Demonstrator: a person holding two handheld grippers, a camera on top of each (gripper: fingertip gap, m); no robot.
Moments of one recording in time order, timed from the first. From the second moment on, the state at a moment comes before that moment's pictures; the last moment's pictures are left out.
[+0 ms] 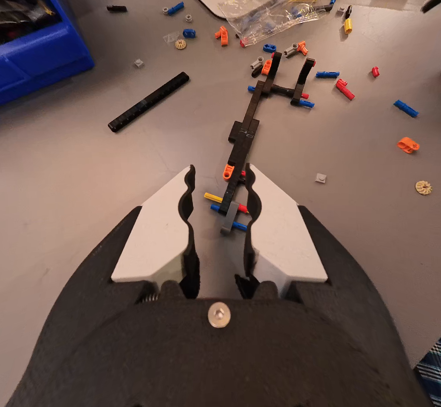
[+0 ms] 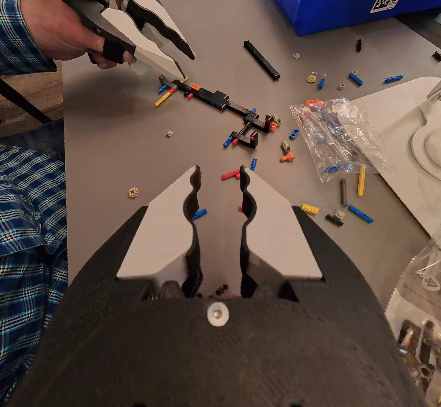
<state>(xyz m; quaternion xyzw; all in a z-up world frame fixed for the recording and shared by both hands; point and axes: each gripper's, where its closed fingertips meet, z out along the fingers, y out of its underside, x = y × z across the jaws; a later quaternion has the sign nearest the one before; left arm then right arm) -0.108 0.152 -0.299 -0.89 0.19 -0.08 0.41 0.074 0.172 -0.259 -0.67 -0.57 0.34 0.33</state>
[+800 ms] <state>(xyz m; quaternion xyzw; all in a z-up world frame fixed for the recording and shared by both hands) -0.088 0.160 -0.309 -0.89 0.33 -0.05 0.30 0.077 0.207 -0.256 -0.68 -0.60 0.27 0.32</state>
